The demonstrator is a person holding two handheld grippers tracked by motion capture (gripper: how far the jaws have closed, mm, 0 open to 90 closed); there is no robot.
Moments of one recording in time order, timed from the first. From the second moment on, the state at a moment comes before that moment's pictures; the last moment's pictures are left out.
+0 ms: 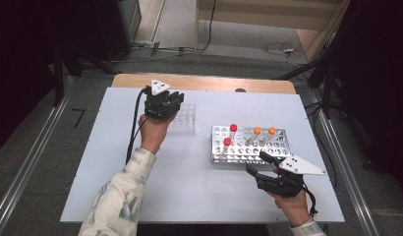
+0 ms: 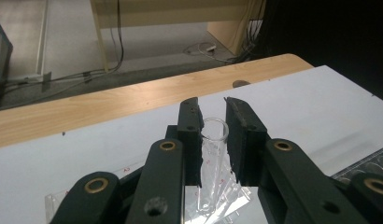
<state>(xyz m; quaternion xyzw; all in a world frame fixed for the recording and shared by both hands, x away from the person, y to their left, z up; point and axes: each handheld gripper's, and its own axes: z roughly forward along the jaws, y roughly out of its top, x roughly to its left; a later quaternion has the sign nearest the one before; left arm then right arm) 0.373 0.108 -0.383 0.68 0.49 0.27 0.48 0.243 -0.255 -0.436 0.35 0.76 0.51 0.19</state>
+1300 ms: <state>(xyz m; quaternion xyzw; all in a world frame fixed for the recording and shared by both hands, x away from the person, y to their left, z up) 0.371 0.099 -0.425 0.69 0.49 0.26 0.47 0.243 -0.255 -0.438 0.36 0.76 0.51 0.19</state>
